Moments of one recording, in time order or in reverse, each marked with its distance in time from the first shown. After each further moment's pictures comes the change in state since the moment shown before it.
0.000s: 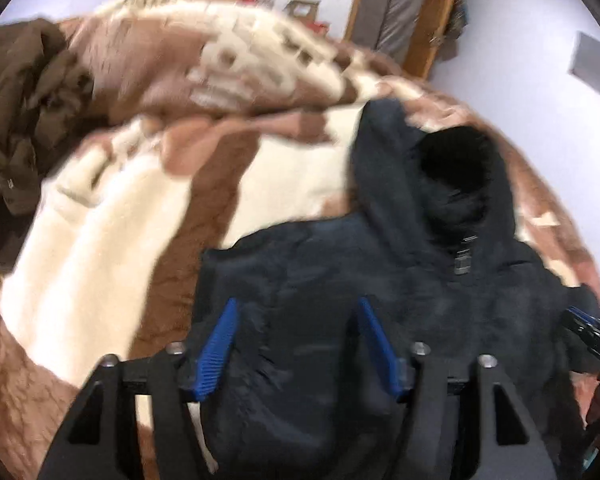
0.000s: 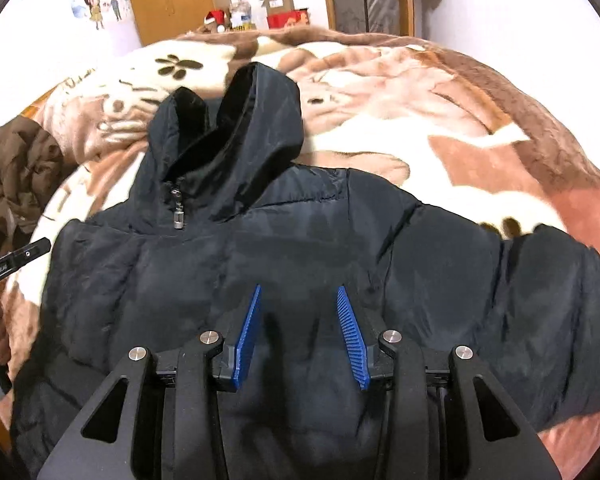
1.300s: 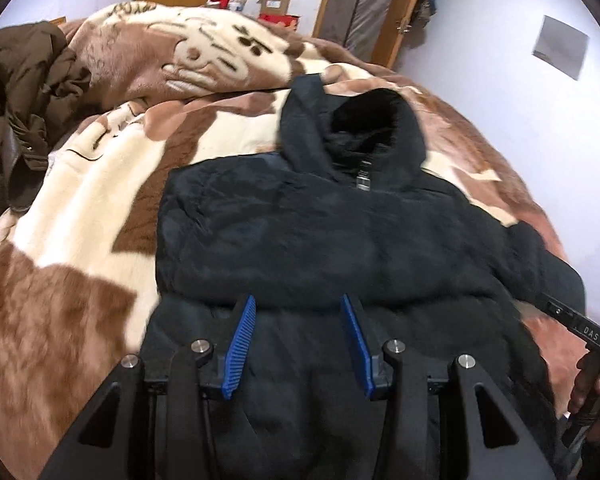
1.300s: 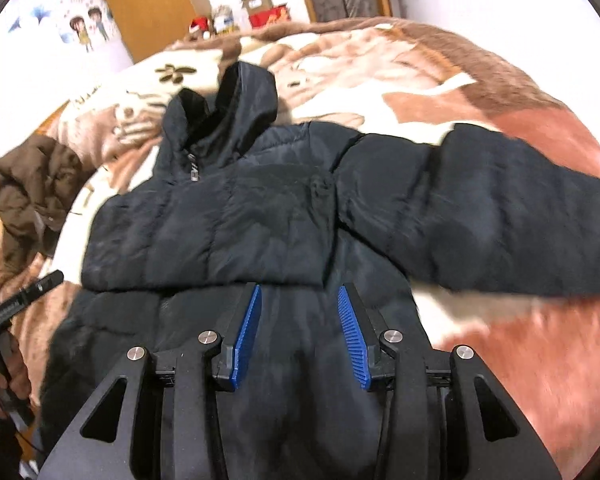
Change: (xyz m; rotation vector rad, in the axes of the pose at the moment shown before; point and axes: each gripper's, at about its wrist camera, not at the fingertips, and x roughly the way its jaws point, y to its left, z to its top) left arm -0.124 -0.058 -0.099 0.063 -0.001 -0.103; right arm -0.128 -0.041 -0.096 0.152 -0.048 0.084
